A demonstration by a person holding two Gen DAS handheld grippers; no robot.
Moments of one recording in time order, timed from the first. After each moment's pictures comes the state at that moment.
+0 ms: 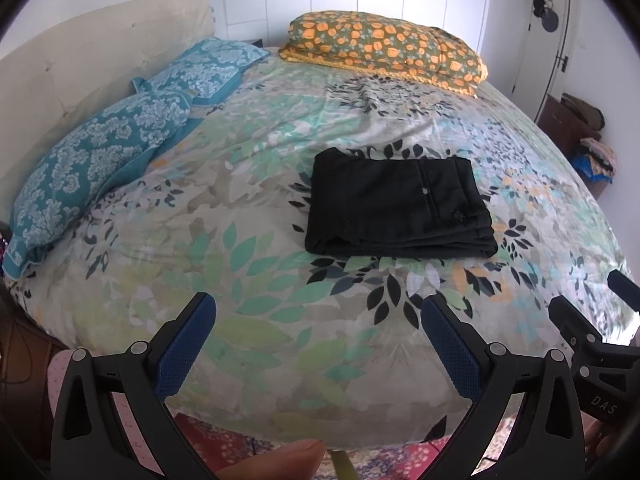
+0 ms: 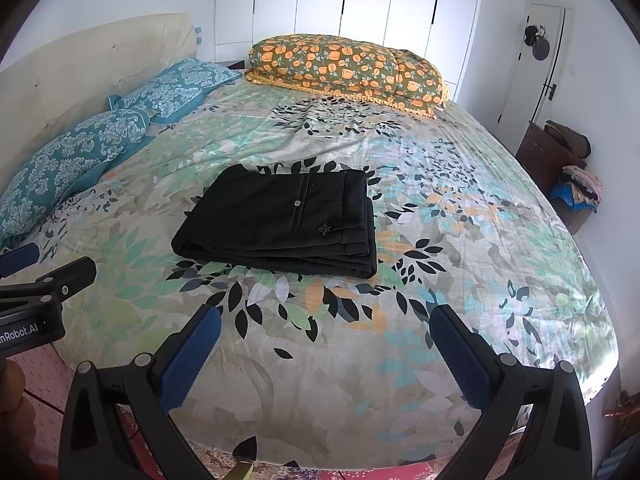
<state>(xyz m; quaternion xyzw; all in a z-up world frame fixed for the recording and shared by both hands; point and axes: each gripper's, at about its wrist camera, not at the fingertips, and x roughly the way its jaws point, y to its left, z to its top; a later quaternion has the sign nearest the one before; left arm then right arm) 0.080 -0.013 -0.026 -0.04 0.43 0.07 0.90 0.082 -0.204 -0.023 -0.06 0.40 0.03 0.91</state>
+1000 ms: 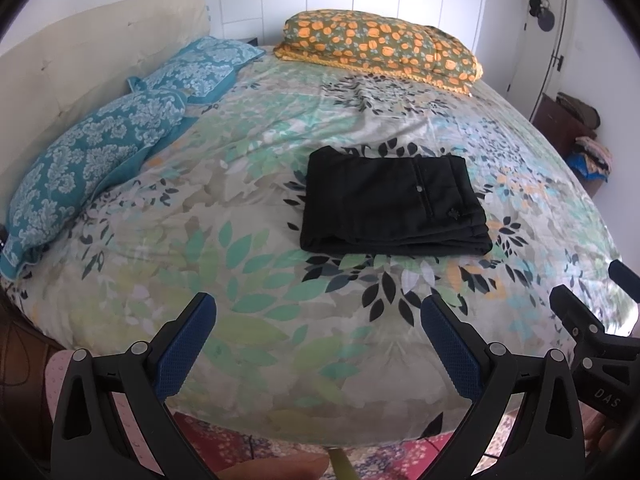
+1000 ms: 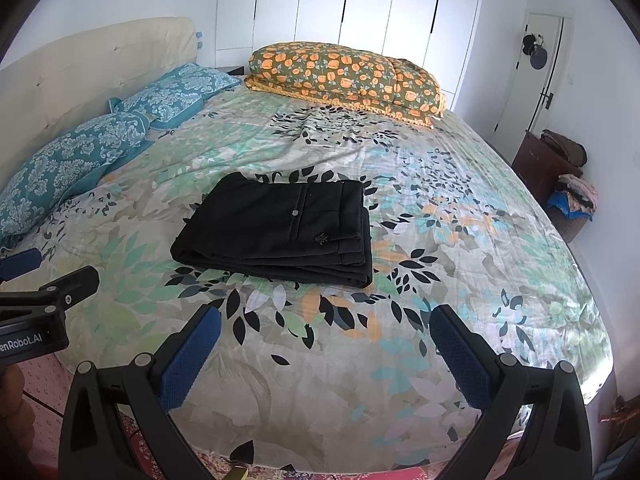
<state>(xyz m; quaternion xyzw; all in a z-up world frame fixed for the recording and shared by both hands) 0.079 -0.015 -0.026 -0.04 0.43 0.06 0.90 0.083 -0.209 -0.012 -0.07 0.39 0.03 0.92</state>
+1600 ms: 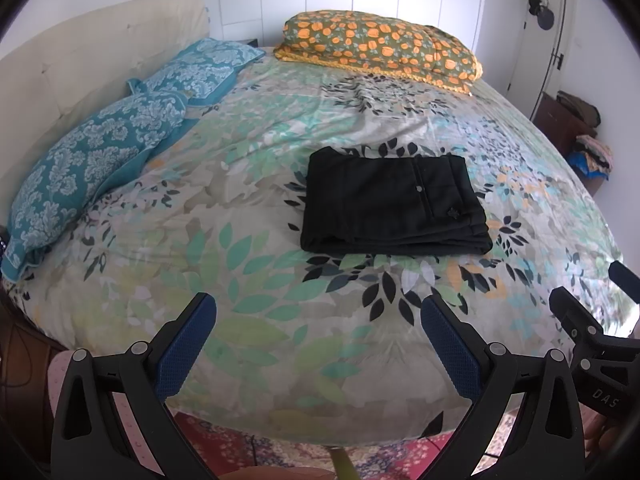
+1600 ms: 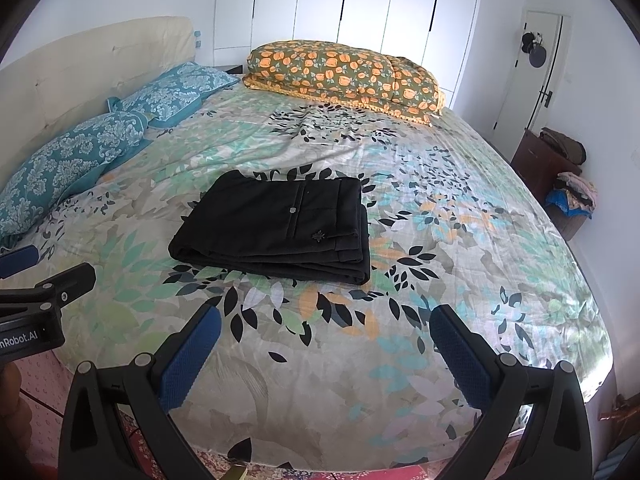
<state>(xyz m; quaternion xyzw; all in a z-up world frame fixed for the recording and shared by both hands) 0.079 -0.014 -0.025 -0.03 0.43 0.06 0.90 0.082 -0.213 -0.014 -0.08 0.39 0.03 0.91</state>
